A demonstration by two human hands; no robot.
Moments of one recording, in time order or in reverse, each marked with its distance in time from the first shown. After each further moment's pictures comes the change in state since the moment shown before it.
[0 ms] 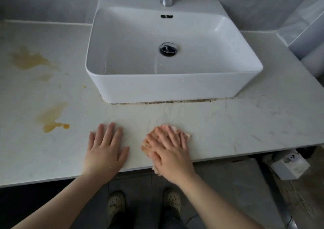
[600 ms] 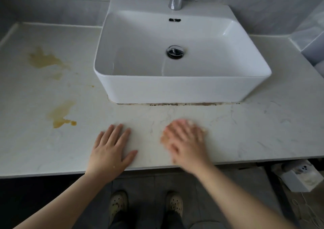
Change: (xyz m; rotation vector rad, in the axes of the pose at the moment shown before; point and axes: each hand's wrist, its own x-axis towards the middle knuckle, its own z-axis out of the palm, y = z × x) left_hand -0.005 0.003 0.000 -0.009 0.033 0.012; right_hand 0.019 0.053 -0.004 -0.022 0.015 -0.001
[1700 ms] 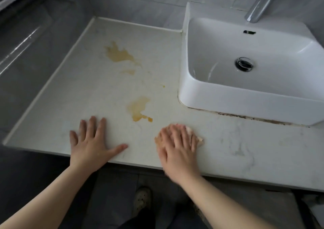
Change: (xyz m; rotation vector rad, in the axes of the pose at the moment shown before) left_hand -0.058 -0.207 -0.038 -0.055 -0.085 -0.496; right_hand 0.043 -0.228 0.014 0.088 0.021 -0.005
